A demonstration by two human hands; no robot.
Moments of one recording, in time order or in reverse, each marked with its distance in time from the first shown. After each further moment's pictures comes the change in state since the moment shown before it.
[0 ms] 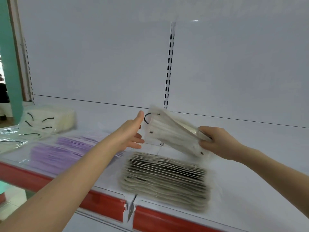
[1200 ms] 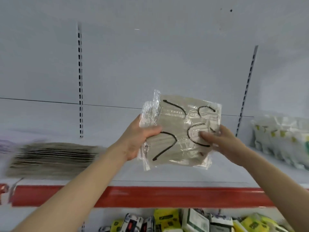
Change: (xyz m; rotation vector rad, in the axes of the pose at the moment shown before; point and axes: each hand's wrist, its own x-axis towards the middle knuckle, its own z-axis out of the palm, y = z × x) left_hand -0.130 0.038 0.245 -0.371 -0.480 0.388; right_hand -0.222 0.152 -0.148 0.731 0.327 0.453
